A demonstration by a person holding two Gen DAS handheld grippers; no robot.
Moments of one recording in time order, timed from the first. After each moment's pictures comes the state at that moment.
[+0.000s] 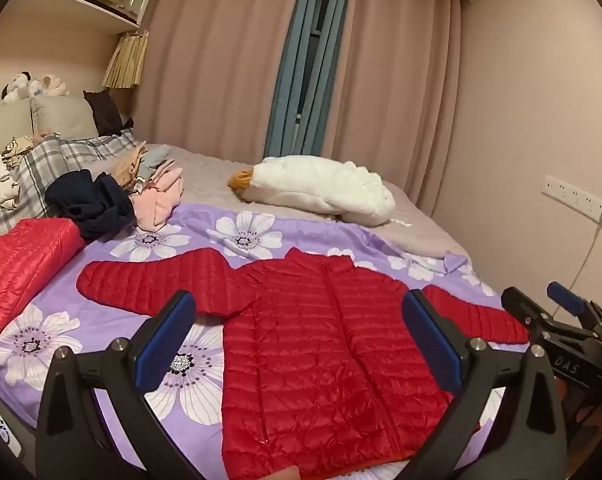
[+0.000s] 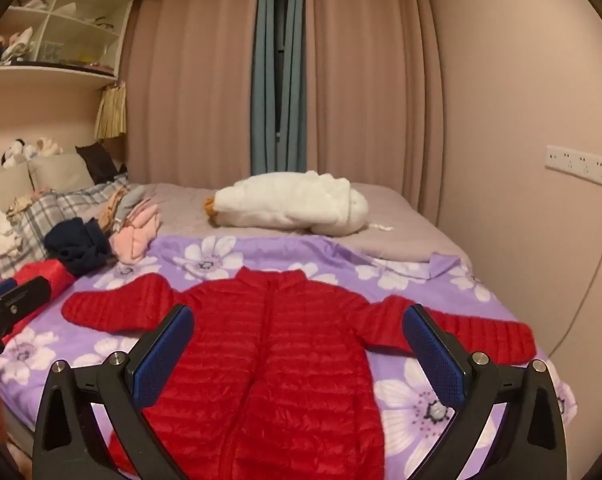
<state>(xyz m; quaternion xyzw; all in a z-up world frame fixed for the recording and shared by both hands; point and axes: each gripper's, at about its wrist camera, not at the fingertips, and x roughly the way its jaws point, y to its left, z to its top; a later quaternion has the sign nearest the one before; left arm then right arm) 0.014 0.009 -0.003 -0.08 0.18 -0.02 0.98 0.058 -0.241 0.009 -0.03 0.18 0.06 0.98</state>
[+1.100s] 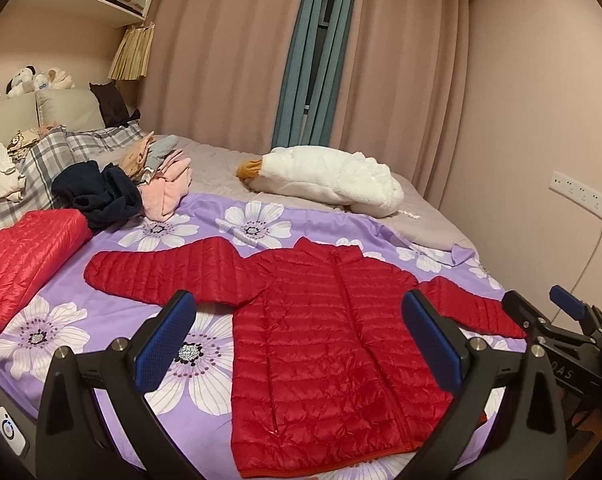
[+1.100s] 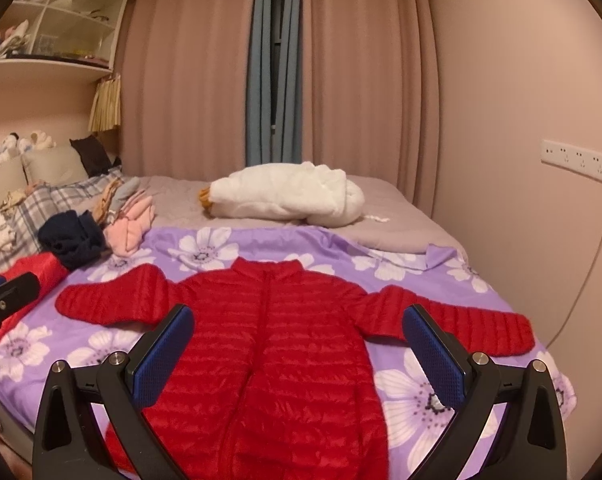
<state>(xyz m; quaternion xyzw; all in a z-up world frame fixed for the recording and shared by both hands) 0.013 0.014 -0.007 -0.09 0.19 0.00 0.98 0.055 -0.242 0.003 -0.02 0.19 0.06 0.98</state>
